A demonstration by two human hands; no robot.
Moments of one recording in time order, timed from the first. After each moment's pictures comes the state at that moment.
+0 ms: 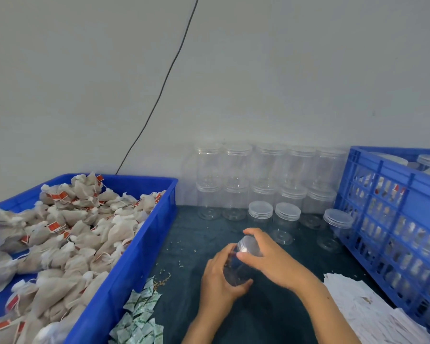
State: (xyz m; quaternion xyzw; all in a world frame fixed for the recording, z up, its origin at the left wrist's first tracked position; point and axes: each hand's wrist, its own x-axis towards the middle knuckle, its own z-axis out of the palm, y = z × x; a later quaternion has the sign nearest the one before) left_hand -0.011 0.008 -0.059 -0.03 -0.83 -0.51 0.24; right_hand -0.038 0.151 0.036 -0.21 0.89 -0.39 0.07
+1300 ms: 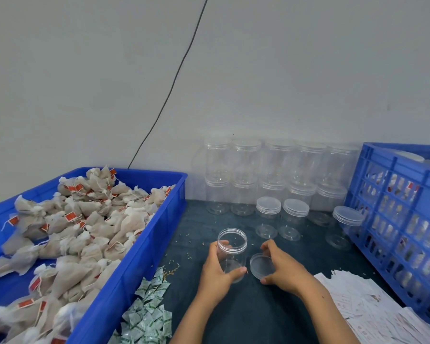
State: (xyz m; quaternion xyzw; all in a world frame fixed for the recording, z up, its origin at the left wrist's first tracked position) left_hand -0.011 -0.011 -0.057 0.04 -0.76 -0.64 0.13; right_hand -0.067 0.170 -0.020 -0.15 0.94 -0.27 0.11
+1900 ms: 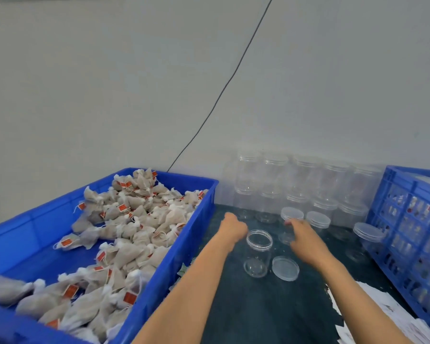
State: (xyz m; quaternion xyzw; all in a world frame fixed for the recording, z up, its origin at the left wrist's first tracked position) left_hand -0.007 -0.042 0.066 0.18 -0.82 -0.55 0.05; right_hand -0.042 0.143 0.061 -0.16 0.96 -0.22 -0.03
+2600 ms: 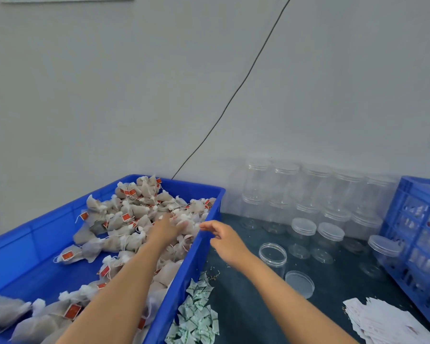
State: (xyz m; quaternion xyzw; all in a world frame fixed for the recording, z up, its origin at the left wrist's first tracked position) left_hand 0.001 -0.225 0.039 0.27 -0.86 -0.41 0.14; right_hand -0.002 -0.032 0.065 -0.34 0.82 -0.45 0.08
